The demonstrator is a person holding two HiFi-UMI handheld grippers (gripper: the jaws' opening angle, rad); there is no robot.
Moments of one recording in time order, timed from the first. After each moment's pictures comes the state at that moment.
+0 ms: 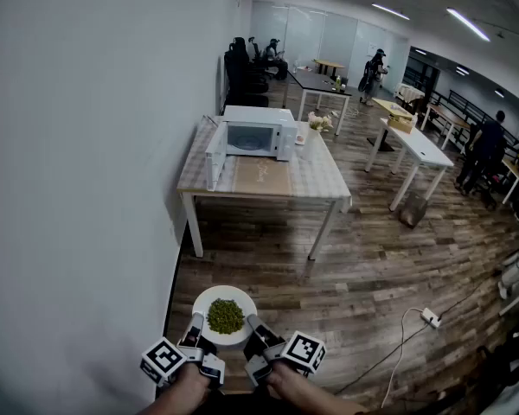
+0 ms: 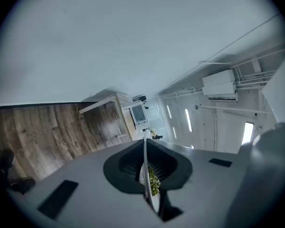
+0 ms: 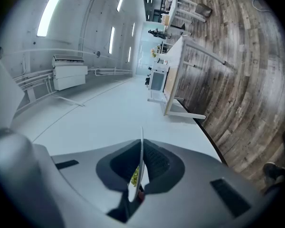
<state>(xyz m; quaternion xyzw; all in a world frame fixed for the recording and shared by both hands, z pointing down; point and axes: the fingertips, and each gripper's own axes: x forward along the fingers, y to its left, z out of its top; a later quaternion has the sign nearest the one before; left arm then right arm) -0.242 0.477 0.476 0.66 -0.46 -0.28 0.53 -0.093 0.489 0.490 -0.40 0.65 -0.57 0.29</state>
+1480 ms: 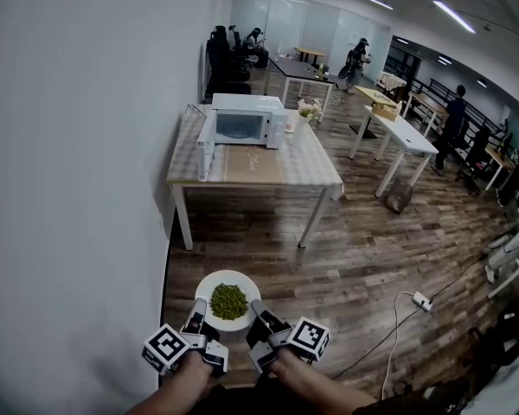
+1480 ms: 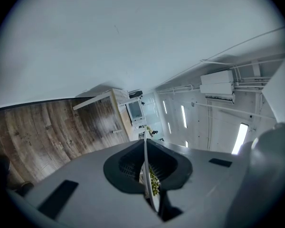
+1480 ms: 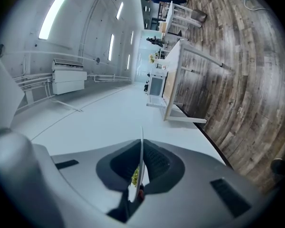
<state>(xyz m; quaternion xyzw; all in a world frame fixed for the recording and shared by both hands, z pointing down) -0.259 0.438 0.481 0.68 -0.42 -0.27 0.54 -0.111 0.462 0.492 -0.43 0.63 -0.56 0.33</state>
